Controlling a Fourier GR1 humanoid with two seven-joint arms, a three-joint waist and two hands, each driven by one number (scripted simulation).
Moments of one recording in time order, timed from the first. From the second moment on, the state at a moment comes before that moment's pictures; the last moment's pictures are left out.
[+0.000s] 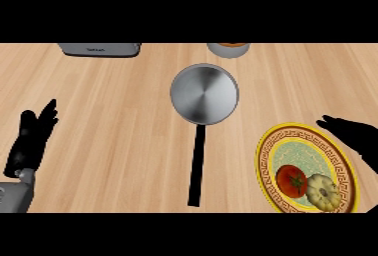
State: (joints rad) left arm -0.14 0.47 -0.03 -1.30 0.06 0.18 0.24; right arm -0.07 -0.99 0.24 -2.06 0.26 0.40 0.51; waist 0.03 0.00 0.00
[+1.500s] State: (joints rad) left arm -0.12 0.42 0.10 -1.28 -0.01 0.10 0.22; right arm -0.11 -0.68 0.48 -1.85 0.75 0.69 0.63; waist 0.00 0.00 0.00
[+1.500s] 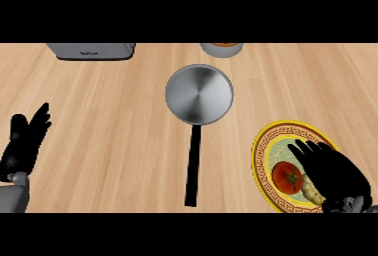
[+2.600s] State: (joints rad) left arm -0.12 0.35 0.15 -1.32 -0.09 0.06 0.25; right arm -0.08 -0.54 0.40 -1.62 1.03 0.65 0.43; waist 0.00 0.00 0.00
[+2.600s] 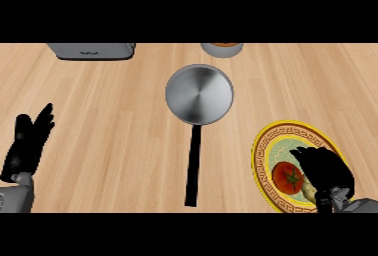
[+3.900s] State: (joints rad) left arm -0.15 0.32 0.16 -1.31 -0.12 0.03 0.24; right arm -0.36 -0.61 0.04 -1.28 0.87 0.25 -0.29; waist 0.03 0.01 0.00
